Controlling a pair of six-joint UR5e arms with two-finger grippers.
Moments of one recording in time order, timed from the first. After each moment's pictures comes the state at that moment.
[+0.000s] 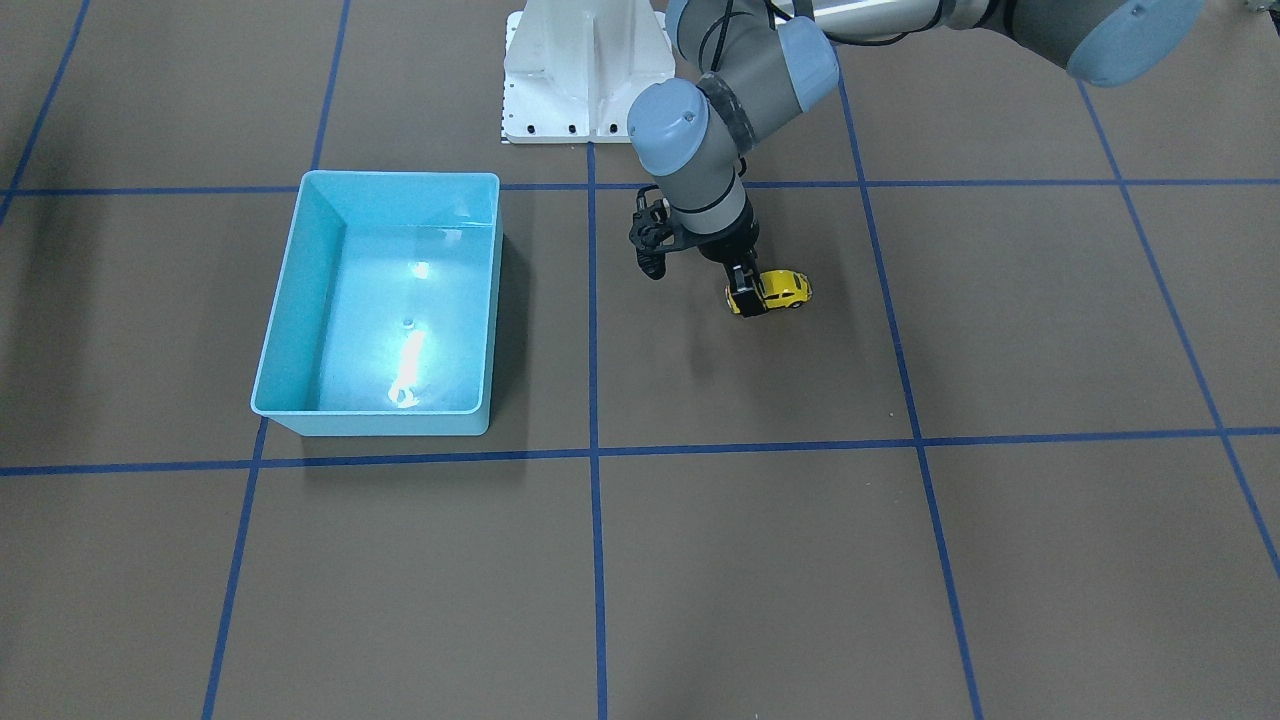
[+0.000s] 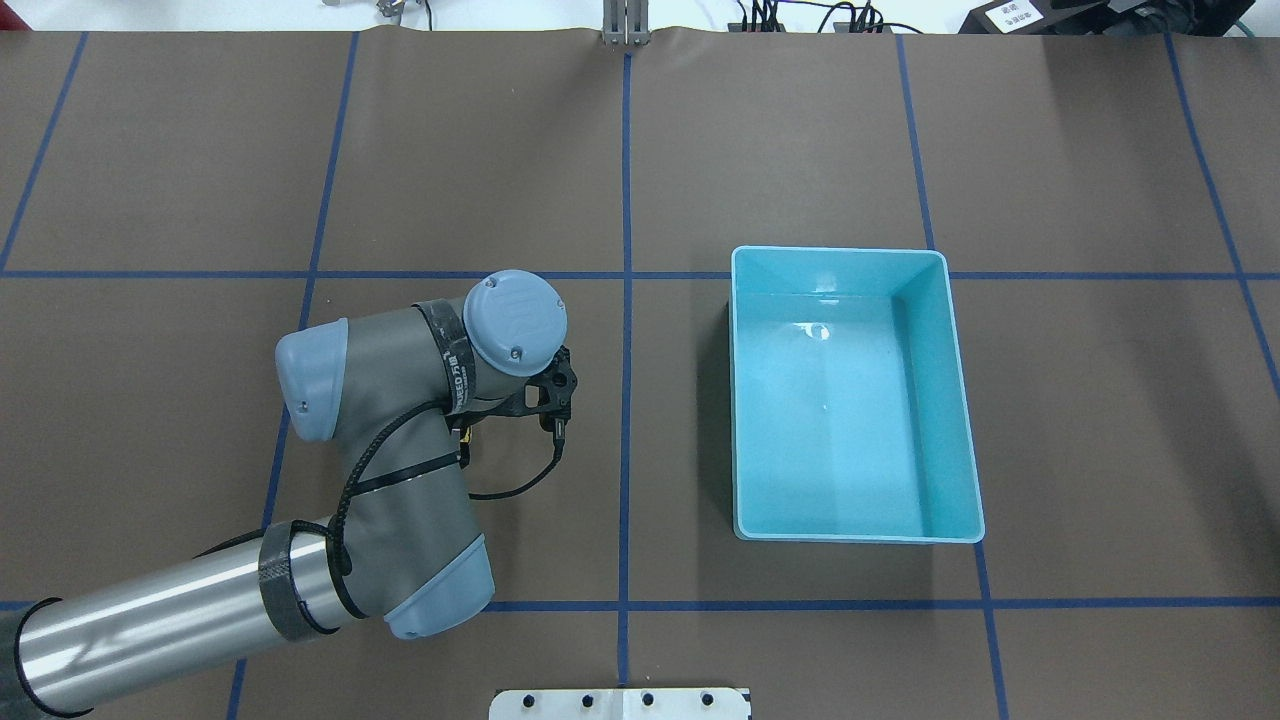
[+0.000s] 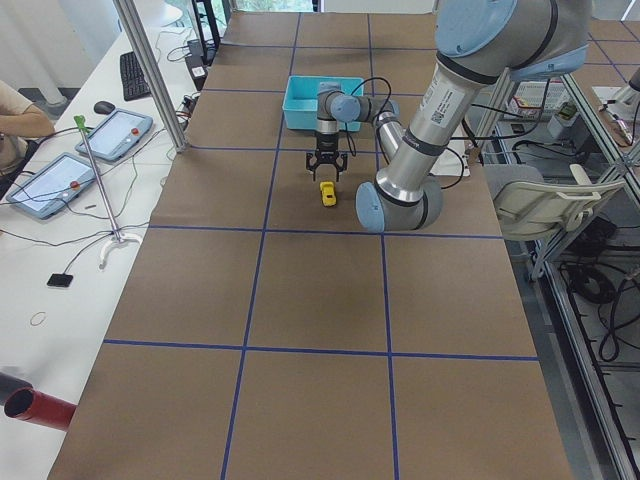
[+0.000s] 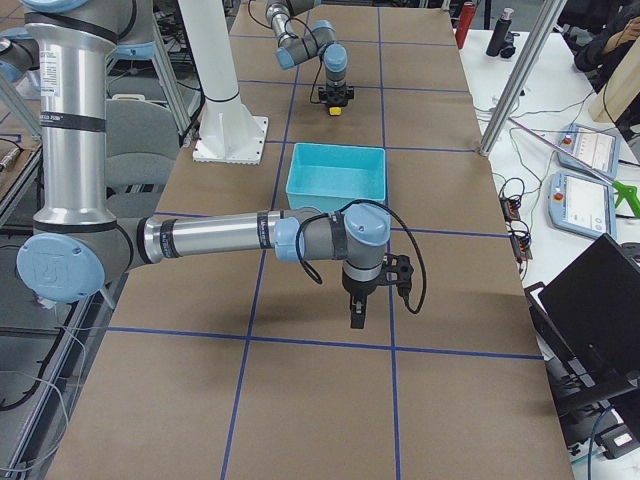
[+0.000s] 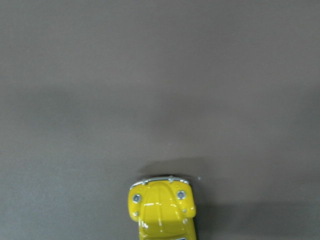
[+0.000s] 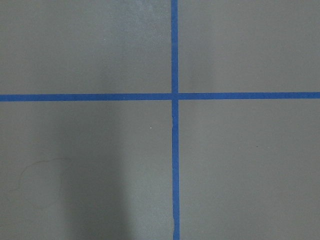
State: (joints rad) left arm -0.47 -2.29 -1.64 -1.13 -1.71 0.35; right arm 1.50 -1.63 1.76 -1.60 2.28 0.13
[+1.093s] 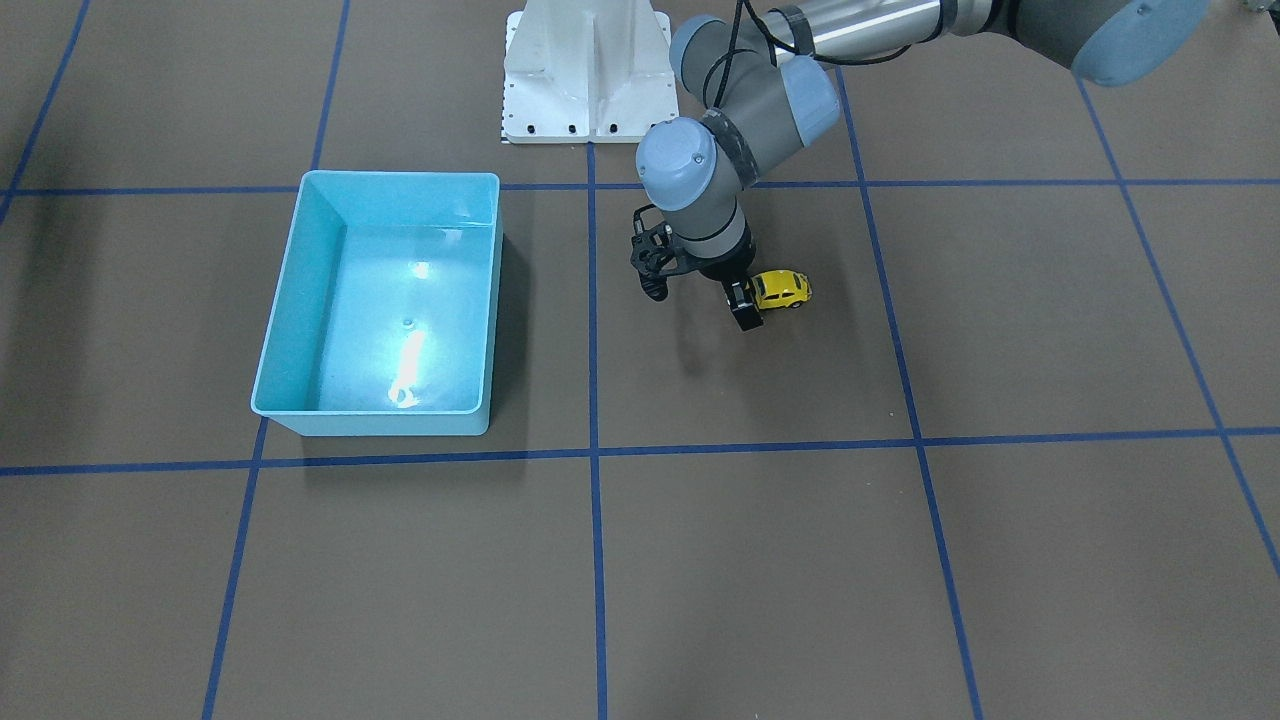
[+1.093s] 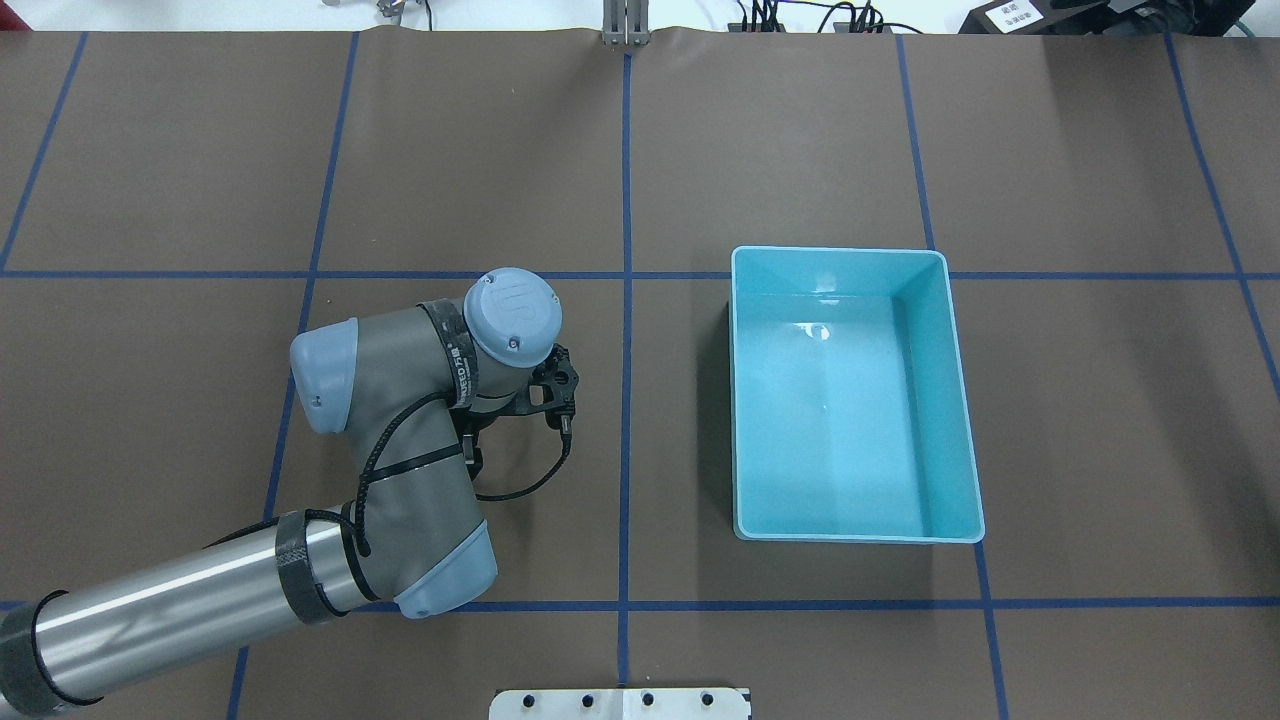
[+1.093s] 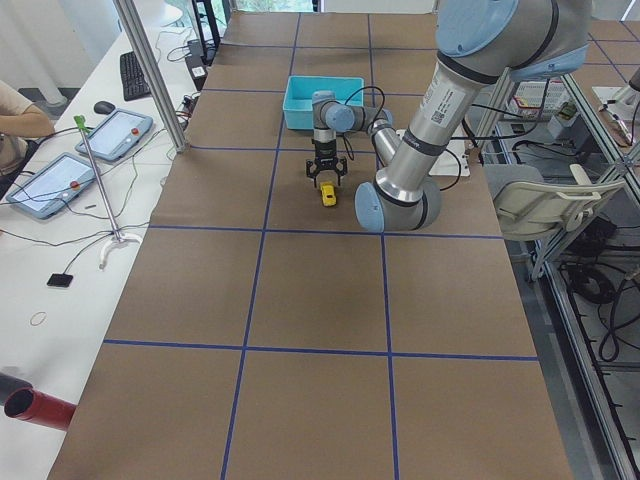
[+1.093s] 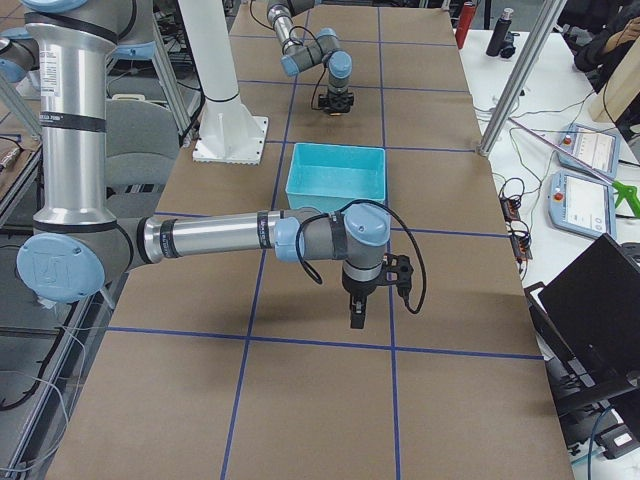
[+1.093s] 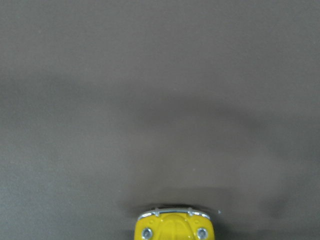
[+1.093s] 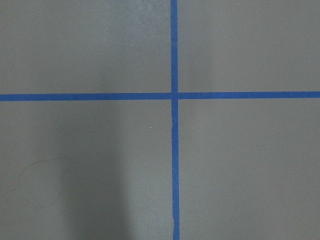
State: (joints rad) left arm -0.47 -2.29 -1.56 -1.21 -1.79 0.30; right arm 1.50 -1.63 1.76 -1.61 2.28 0.13
